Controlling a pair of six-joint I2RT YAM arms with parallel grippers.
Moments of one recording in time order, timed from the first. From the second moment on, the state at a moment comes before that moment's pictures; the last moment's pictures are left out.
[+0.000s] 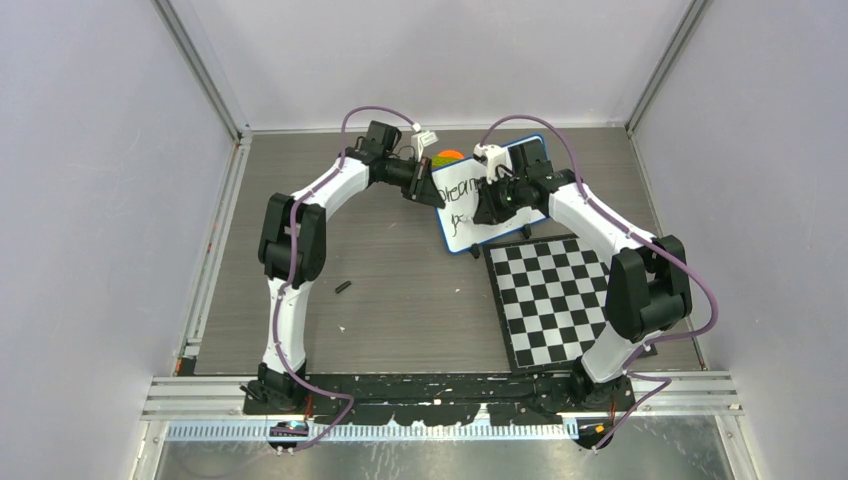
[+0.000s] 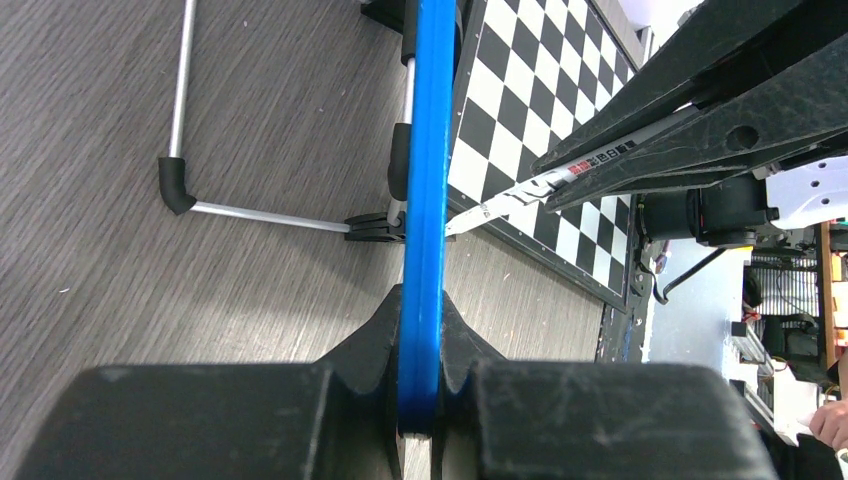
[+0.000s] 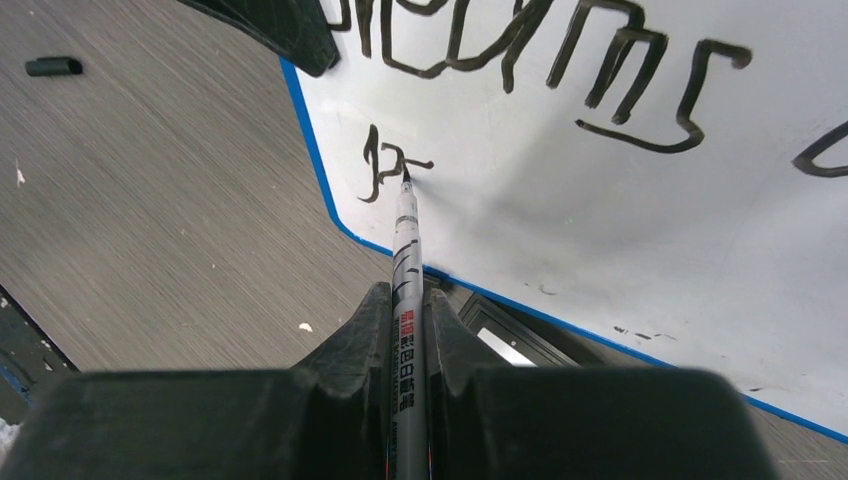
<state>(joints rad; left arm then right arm) -0.39 2.20 1.81 -0.46 1.02 -0.03 0.34 1.67 1.30 -0.50 -0.43 -0.11</state>
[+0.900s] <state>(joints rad) -0.39 2.20 1.81 -0.46 1.02 -0.03 0.32 1.67 1.33 -0.54 -0.39 -0.12</state>
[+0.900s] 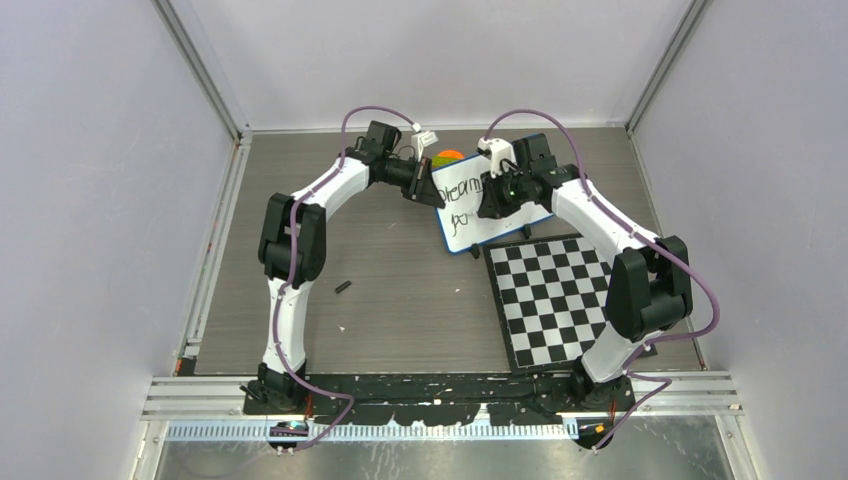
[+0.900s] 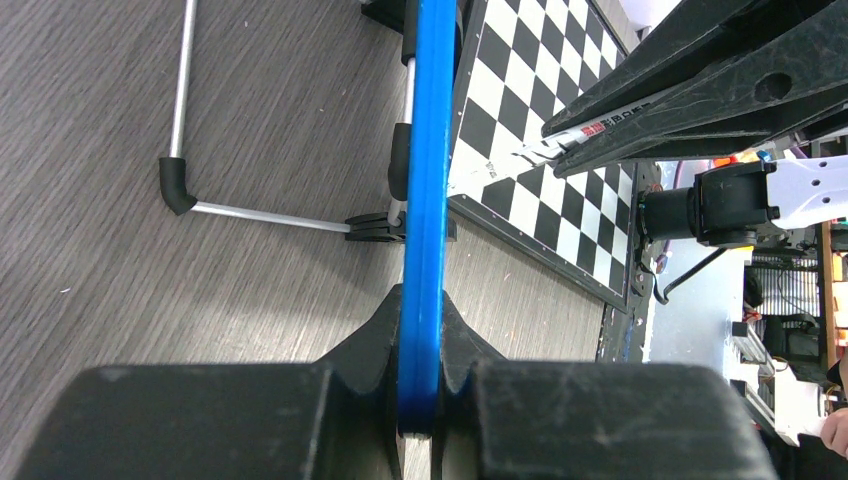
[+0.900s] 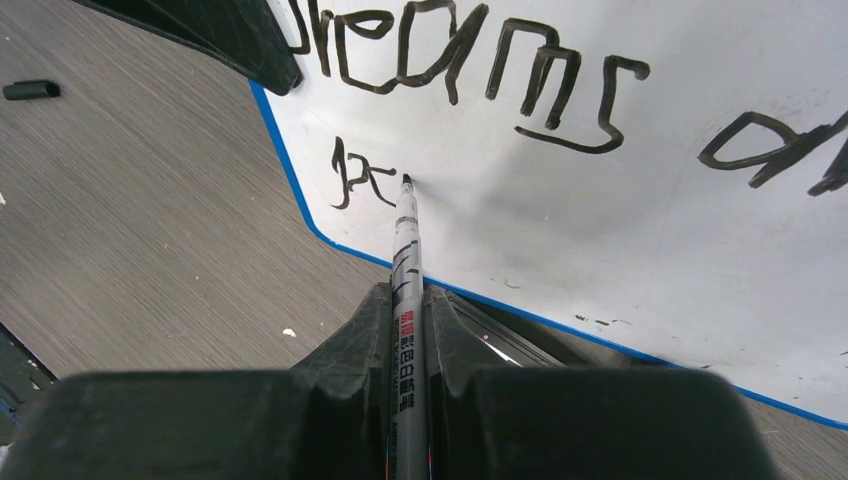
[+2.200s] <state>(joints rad) -0.39 2.20 1.81 -0.46 1.02 -0.03 0.28 1.67 1.33 -0.53 -0.42 -0.10</state>
